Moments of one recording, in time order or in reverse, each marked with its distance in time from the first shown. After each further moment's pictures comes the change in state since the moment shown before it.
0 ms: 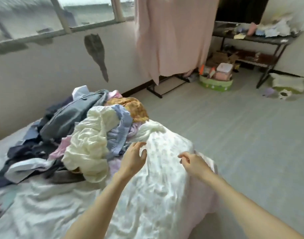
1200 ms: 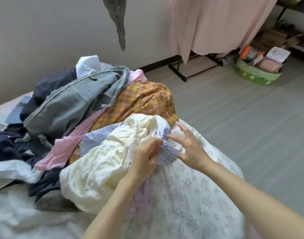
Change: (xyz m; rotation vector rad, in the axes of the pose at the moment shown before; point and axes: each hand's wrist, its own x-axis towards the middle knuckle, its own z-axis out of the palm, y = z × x) left_hand 0.220 -0.181 0.002 -0.361 0.221 0.243; right_hand 0.318 -0.110 0.129 -0.115 -0.083 -0.521
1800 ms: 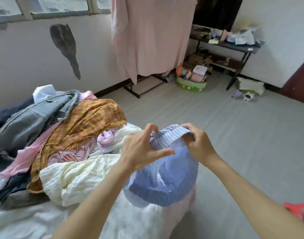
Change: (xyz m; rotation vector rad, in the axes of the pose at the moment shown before) left_hand -0.104 0.305 0.056 0.341 -0.259 0.182; right_hand -0.313 -0.071 -0.203 0.223 0.523 0.223
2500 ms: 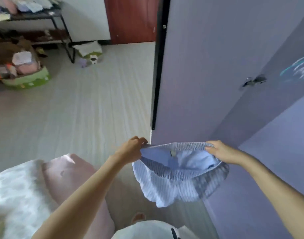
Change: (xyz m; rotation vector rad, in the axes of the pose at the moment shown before) left_hand -0.141 0.335 0.288 0.100 -1.062 0.714; right_hand -0.514 0.124 -0.295 -0.165 0.289 1.126
